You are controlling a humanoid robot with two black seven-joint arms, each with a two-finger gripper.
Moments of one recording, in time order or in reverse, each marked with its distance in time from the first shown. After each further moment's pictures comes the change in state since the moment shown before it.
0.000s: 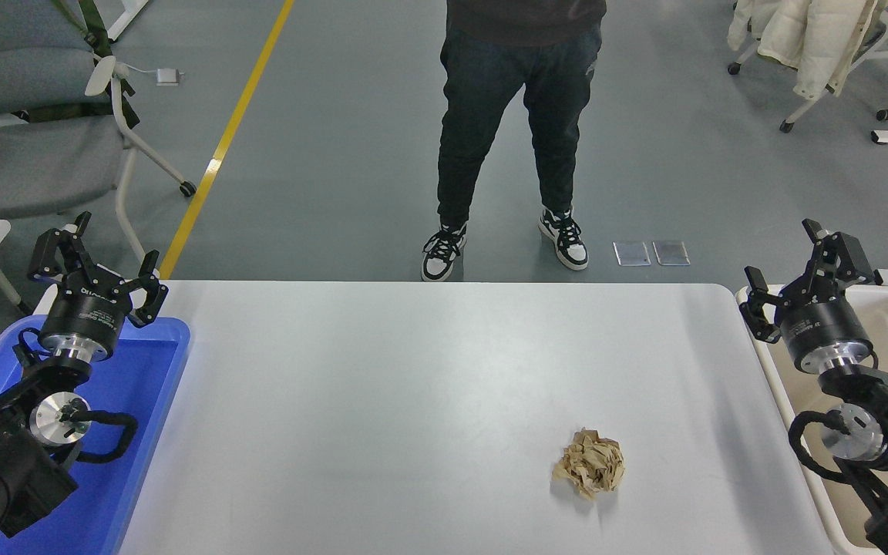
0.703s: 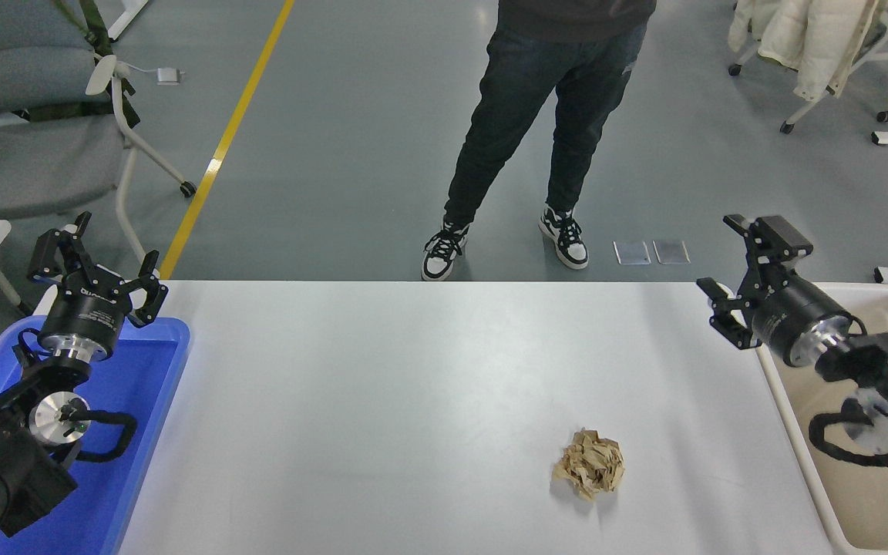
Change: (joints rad) left arm 0.000 0.000 0.000 0.000 0.000 -0.001 0.000; right arm 0.010 -0.373 -0.253 0.553 -0.051 -0.131 -0.294
